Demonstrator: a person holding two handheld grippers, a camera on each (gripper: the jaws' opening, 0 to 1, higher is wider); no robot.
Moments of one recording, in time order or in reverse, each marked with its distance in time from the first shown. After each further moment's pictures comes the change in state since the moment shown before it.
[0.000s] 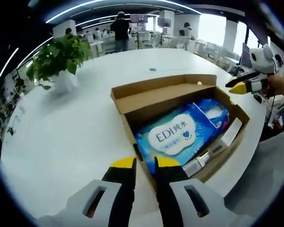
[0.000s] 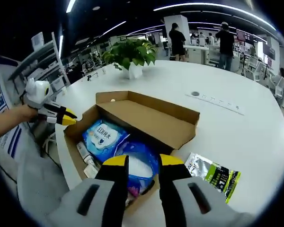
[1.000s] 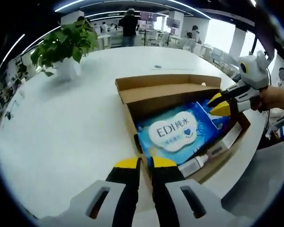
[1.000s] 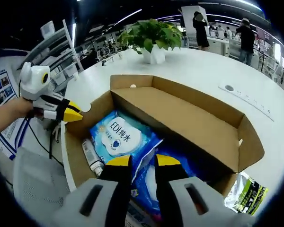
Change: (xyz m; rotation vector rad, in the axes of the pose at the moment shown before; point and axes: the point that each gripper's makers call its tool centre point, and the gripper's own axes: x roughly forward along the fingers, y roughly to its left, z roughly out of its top) left arm 0.005 0.002 -0.012 -0.105 0.011 -0.009; right arm 0.083 0.051 -0.014 -0.054 0.125 0.141
